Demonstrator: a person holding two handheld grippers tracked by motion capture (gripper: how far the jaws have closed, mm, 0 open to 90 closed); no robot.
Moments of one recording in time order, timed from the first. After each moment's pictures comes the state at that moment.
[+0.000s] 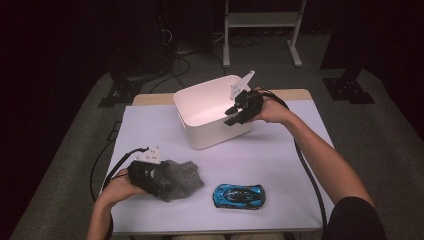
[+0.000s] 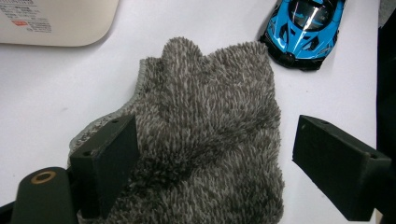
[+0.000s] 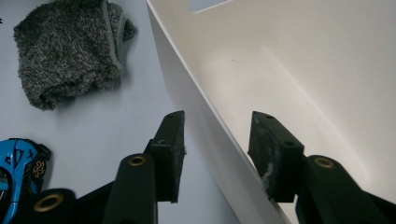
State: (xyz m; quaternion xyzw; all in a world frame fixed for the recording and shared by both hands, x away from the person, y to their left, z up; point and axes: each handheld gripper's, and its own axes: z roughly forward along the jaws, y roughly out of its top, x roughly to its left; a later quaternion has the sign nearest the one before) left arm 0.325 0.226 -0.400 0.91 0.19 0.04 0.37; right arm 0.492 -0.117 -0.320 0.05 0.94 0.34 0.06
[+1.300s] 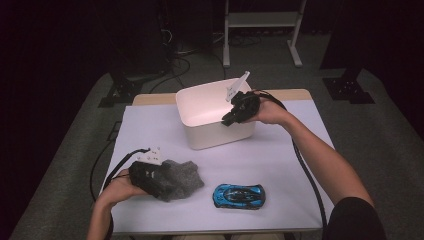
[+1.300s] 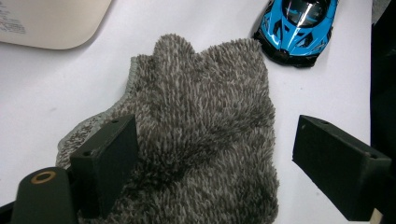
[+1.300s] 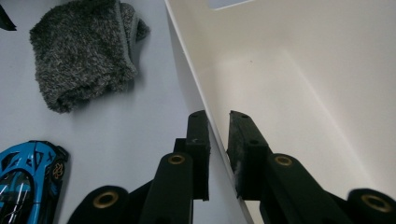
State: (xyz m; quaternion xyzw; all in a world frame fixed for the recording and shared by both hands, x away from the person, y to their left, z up) left arm 0.324 0.224 -0.401 0.91 0.18 0.03 0.36; right arm 0.484 -0.106 -0.317 0.05 0.94 0.33 0.04
